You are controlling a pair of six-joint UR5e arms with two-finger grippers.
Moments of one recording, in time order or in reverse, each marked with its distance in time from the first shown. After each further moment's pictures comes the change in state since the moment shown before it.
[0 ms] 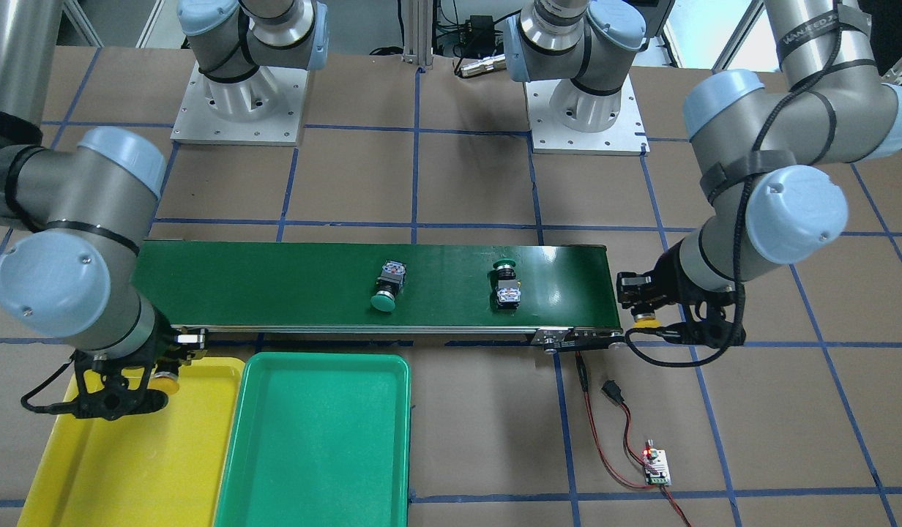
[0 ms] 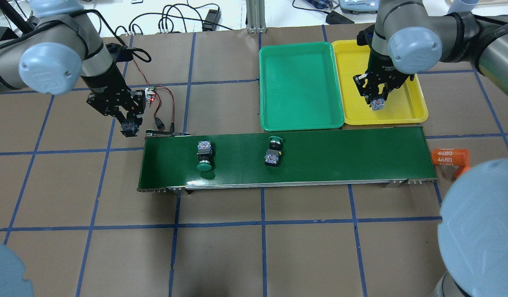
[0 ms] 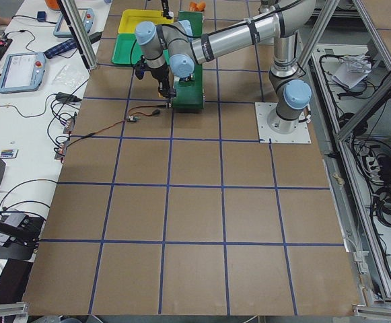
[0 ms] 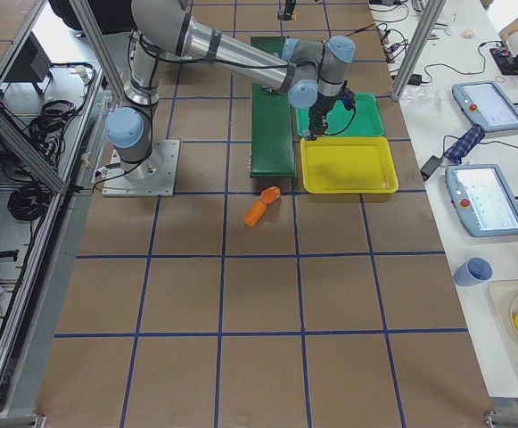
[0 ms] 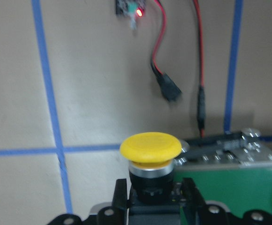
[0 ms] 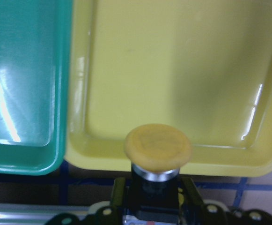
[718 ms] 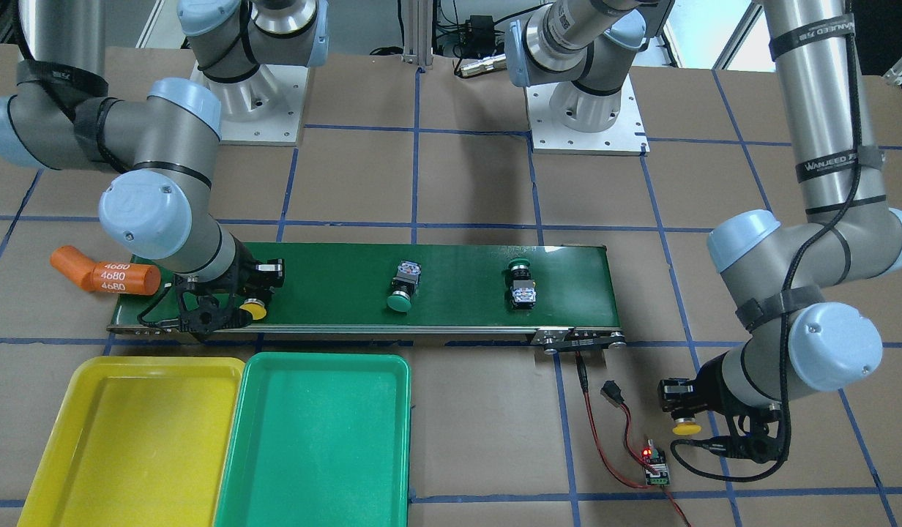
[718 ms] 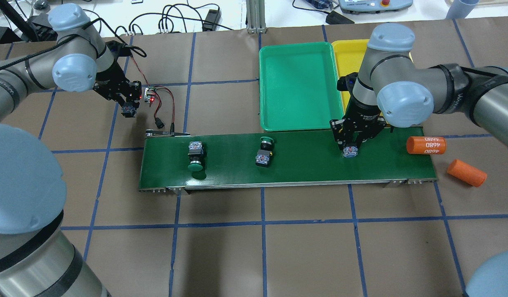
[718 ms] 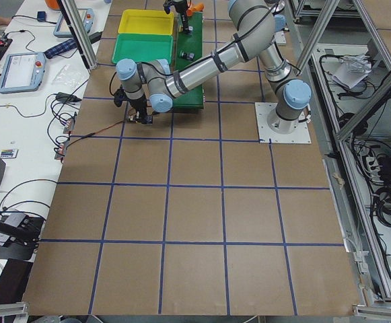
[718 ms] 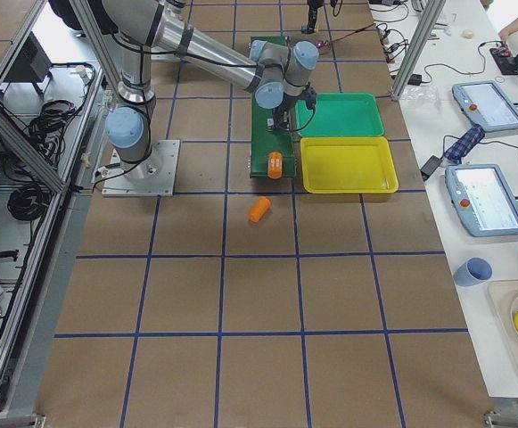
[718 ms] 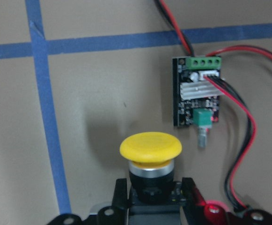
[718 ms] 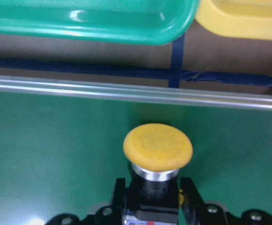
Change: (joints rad) left arm 0.087 -0.284 0.195 0.202 0.003 0.141; right arm 0.076 -0.189 0.325 -0.033 0.172 0.114
